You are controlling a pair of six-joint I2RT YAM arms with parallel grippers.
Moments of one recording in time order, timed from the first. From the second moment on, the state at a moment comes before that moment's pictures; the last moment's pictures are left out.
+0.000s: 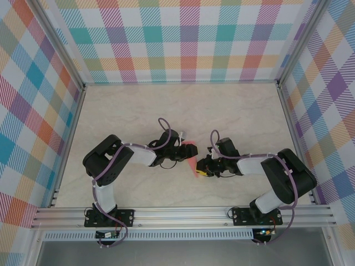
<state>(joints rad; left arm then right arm) -0.74 1.87 0.83 0.39 0.44 -0.97 0.52 1.52 0.44 0.15 -0.74 0.95</state>
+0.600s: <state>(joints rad) -0.74 1.87 0.83 0.39 0.44 -0.97 0.54 1.61 0.50 0.09 -0.76 0.86</state>
